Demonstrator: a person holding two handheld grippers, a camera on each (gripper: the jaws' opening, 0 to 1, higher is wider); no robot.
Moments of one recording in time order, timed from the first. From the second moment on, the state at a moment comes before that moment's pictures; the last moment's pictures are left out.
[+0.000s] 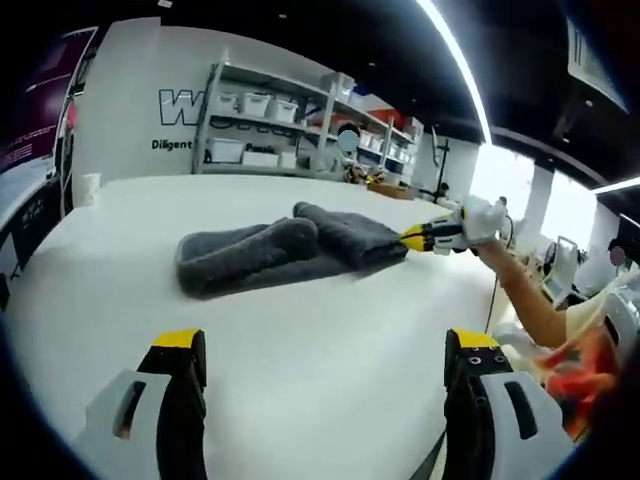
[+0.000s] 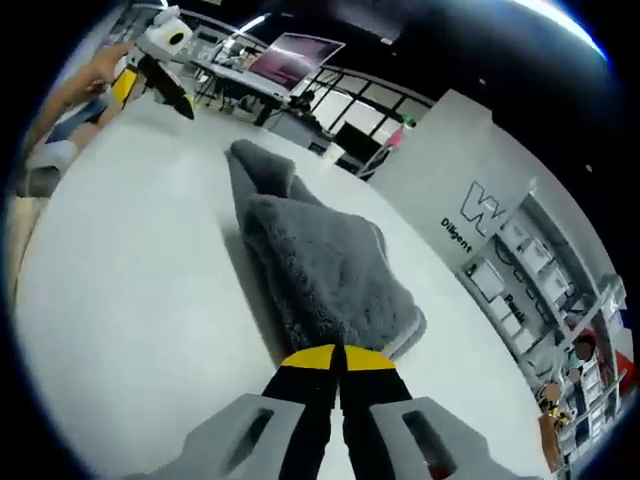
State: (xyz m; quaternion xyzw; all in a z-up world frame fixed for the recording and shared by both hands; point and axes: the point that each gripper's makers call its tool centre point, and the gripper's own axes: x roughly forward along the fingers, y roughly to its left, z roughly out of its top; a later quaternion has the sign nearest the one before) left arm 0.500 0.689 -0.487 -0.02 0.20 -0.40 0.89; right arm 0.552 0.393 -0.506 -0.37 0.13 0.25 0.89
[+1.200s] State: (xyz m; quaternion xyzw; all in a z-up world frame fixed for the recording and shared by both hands) left arm 0.497 0.690 -0.483 -0.03 0.20 -0.40 0.89; right arm 0.561 0.289 -0.412 -0.32 0.05 0.12 0.94
